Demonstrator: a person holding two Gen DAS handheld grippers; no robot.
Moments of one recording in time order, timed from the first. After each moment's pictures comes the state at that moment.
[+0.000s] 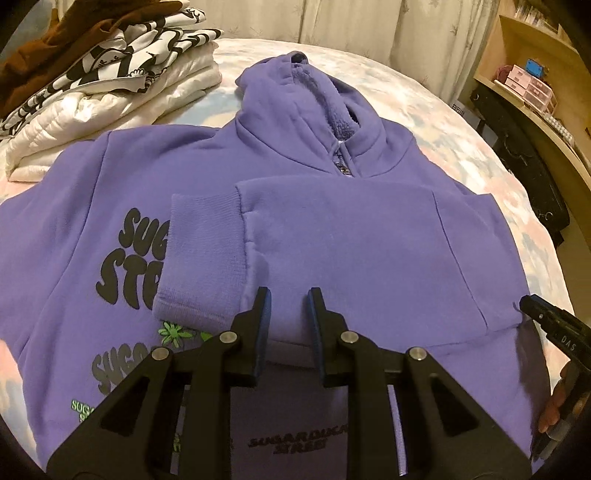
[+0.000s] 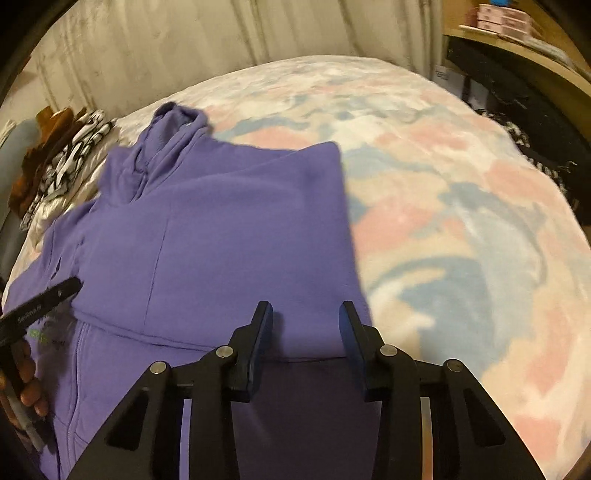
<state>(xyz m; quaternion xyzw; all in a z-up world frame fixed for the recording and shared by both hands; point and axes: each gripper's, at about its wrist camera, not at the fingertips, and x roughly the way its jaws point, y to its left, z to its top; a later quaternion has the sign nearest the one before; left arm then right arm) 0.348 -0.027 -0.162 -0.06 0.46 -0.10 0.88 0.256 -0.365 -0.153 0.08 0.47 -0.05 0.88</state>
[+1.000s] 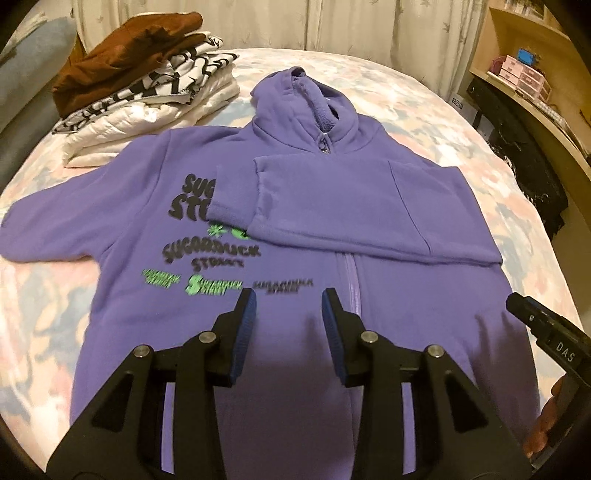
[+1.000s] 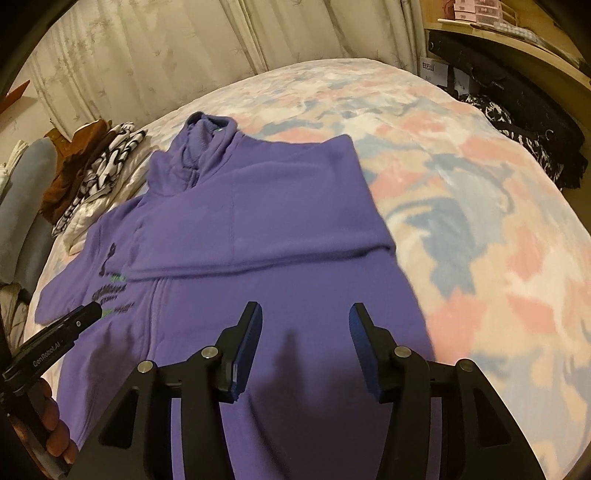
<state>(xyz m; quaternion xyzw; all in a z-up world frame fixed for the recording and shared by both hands) 0.227 -0.028 -0.099 -0.02 0.46 -0.07 0.88 0.126 -0.332 -0.095 0.13 0.46 -0.04 0.88</state>
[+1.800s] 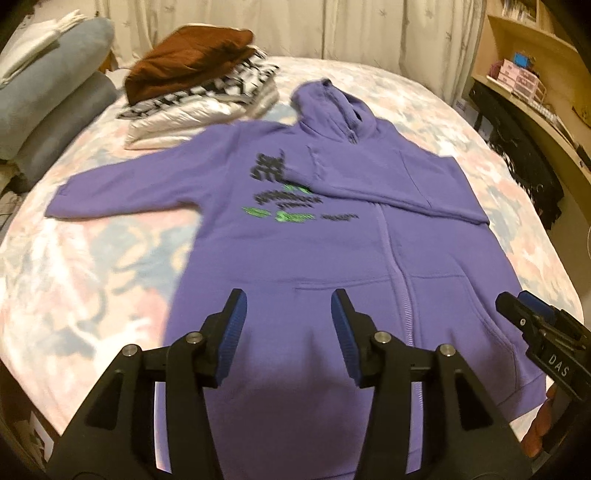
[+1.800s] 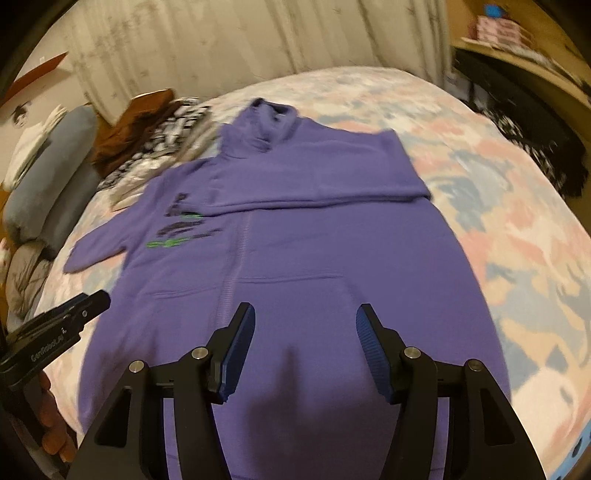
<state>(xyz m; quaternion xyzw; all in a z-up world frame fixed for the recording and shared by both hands) 0.100 0.059 -0.045 -0.02 0.45 -0.04 0.89 -0.031 -0.230 -0.039 0.10 0.45 0.01 0.89</state>
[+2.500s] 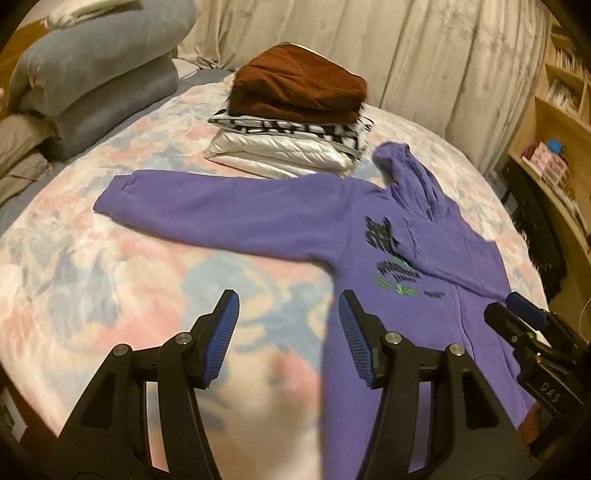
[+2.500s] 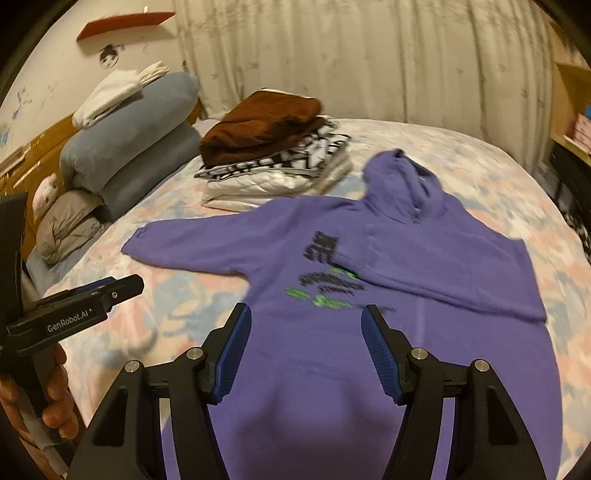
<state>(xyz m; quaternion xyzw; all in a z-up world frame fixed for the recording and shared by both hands) 0.138 0.264 -0.030 -0.13 0.40 0.00 0.91 0.040 0.008 0.042 -0.01 0.39 0.13 0.91</state>
